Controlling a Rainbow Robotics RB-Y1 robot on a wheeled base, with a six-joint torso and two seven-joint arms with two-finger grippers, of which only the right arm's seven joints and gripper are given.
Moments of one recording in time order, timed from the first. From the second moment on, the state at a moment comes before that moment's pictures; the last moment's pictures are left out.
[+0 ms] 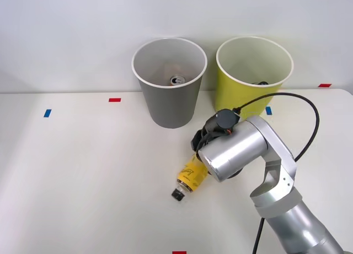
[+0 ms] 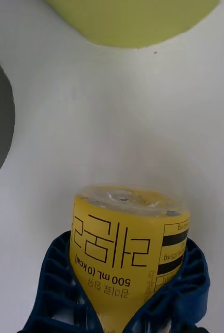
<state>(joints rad) -0.38 -0.13 0.44 -1.79 0.00 1.43 0.48</state>
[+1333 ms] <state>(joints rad) -0.17 -0.09 0.05 -2.48 -0.46 1.17 1.46</state>
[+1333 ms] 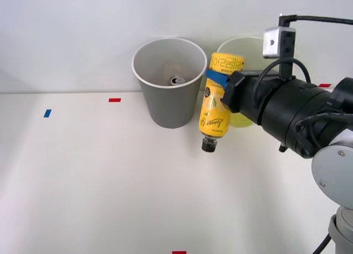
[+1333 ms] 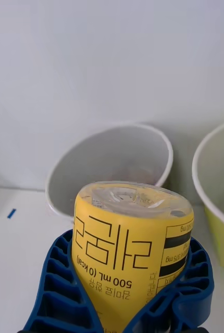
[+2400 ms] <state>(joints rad) -0.62 0.02 -0.22 -1.89 -0.57 0.68 1.97</state>
